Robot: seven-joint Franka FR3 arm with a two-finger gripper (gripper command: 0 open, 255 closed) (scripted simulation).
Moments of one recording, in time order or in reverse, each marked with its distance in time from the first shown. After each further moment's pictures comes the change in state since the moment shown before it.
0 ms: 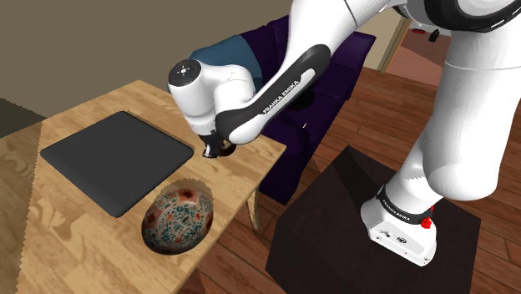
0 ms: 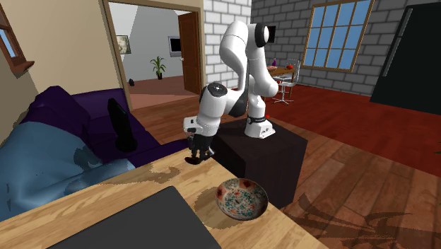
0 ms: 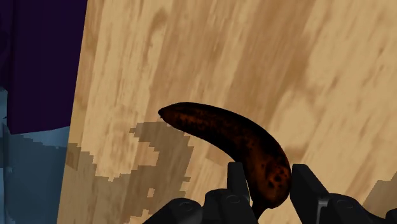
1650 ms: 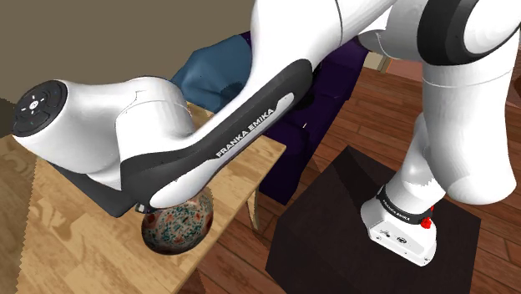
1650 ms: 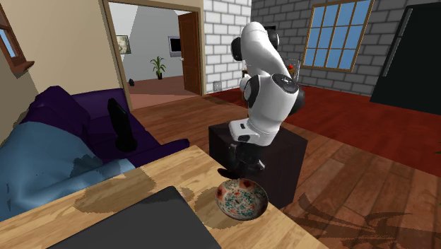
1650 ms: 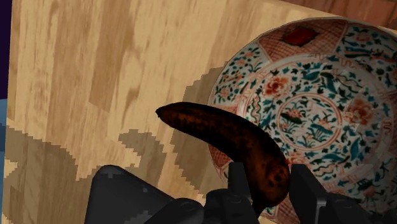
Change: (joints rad) arm 0.302 0.188 0.115 0.424 0.036 -0.363 0.225
